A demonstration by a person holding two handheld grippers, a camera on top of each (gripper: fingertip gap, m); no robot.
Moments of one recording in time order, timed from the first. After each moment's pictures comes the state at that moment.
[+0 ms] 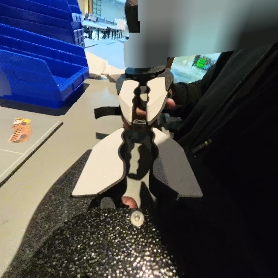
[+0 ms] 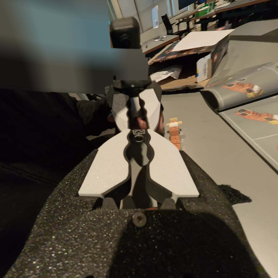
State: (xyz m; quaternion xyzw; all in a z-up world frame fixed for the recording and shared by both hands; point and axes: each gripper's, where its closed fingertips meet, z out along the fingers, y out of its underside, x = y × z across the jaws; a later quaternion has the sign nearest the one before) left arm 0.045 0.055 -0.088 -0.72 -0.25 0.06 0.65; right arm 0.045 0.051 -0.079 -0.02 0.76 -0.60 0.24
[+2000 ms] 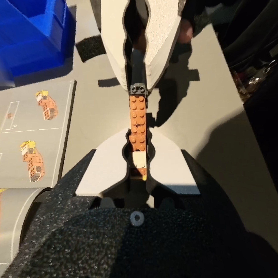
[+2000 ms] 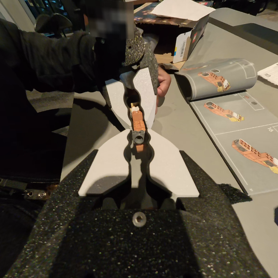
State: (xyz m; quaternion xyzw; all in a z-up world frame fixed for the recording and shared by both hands) left arm 0.025 0.011 -0.159 -0.89 -0.14 0.14 0.41; right arm 0.021 0.030 -0.118 -0.07 0.83 -0.54 0.10
